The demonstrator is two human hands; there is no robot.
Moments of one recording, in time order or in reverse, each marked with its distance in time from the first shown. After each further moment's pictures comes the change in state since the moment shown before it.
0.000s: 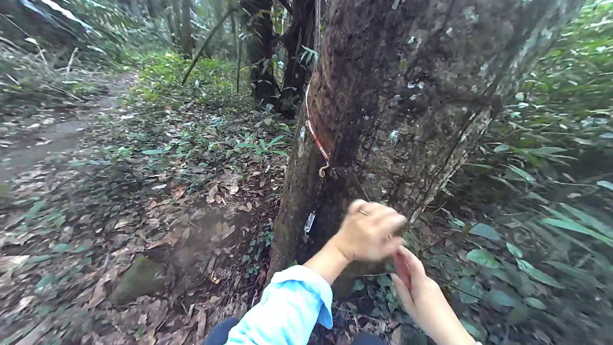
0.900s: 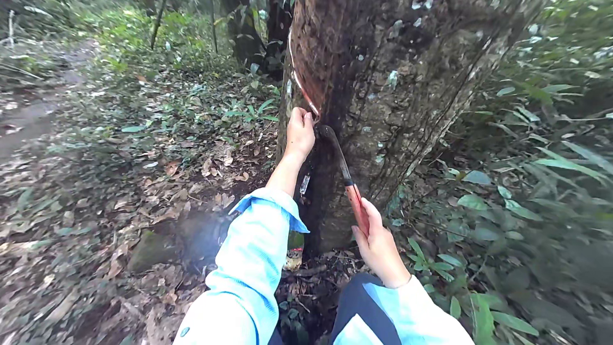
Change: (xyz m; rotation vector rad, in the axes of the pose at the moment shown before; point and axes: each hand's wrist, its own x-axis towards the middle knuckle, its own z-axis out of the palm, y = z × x) left_hand 0.046 -0.112 -0.045 -0.346 -0.035 -1.064; right_hand 0.000 -0.053 0.044 0.222 -0.082 0.259
